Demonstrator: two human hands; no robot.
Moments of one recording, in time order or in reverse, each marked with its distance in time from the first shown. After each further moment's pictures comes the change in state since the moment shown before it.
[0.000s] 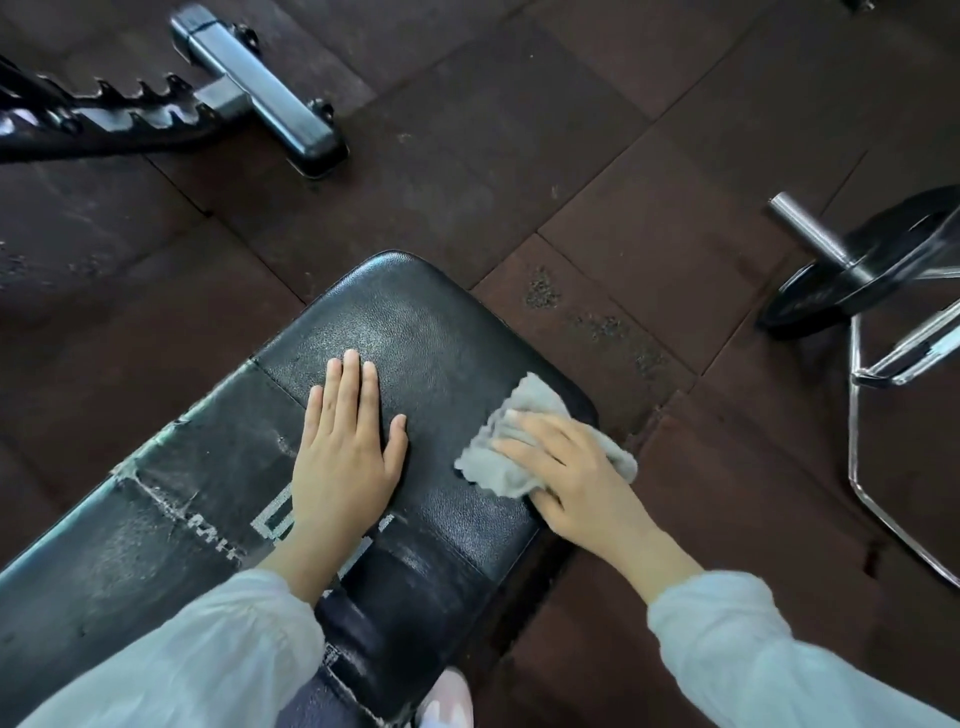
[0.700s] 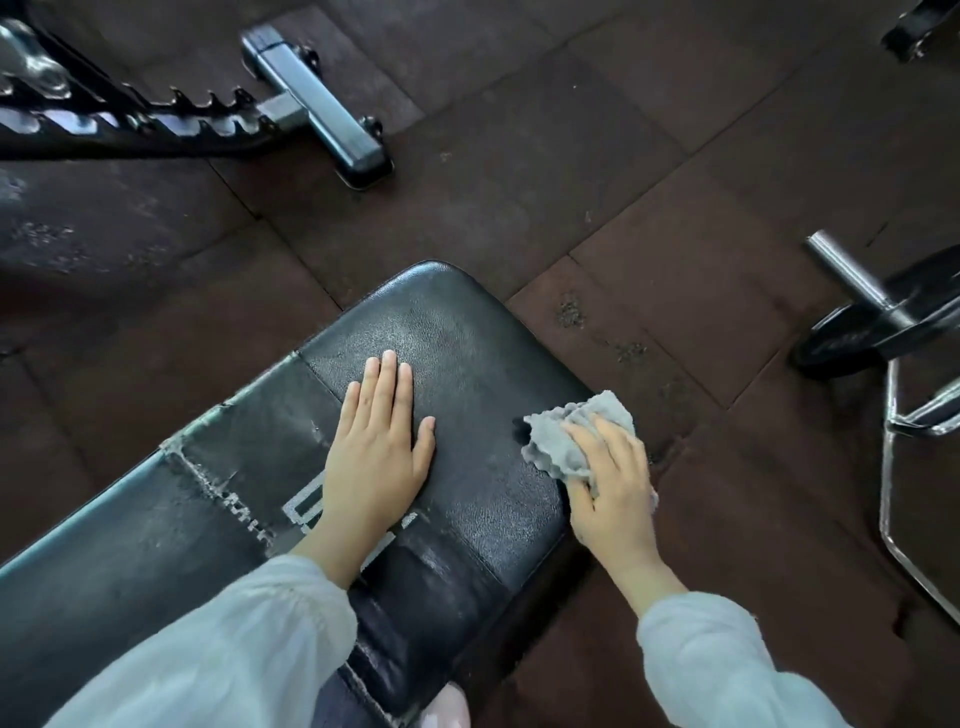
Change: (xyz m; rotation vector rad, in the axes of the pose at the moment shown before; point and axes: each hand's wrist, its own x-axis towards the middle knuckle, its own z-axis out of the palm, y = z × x) left_hand 0.001 0.001 -0.004 0.001 -0.046 0.010; right_hand -0.008 0.005 0.019 0.026 0.334 0.252
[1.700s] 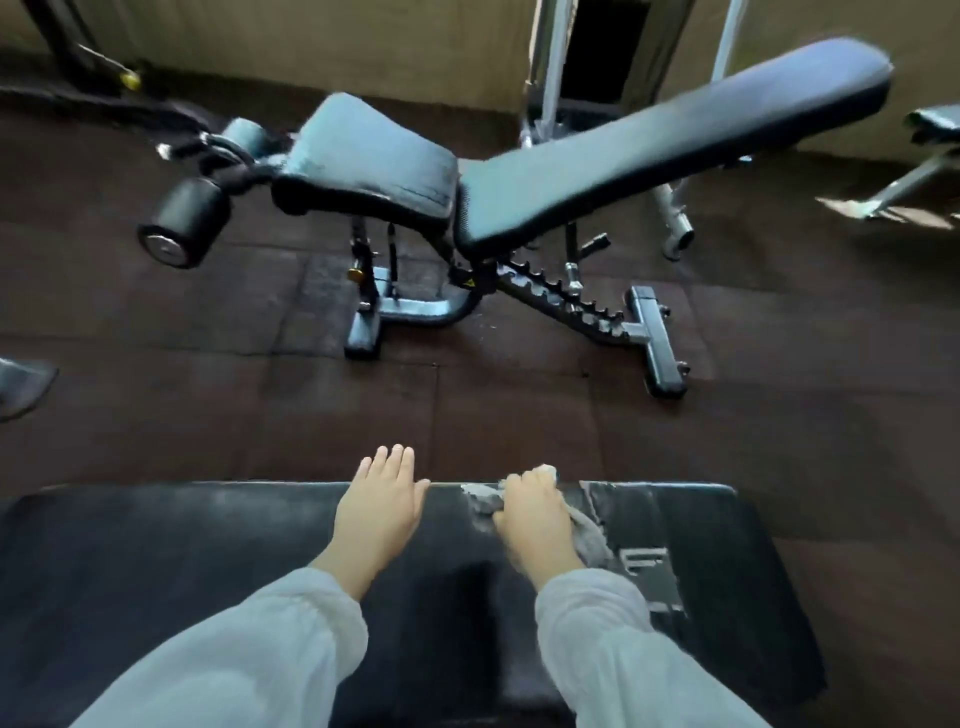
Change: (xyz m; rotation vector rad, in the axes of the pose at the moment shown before) left_hand -0.294 -0.198 -0.279 -0.040 -0.060 -0.727; right_hand -0.038 -0.463 -0.008 -0.360 -0.727 -0.495
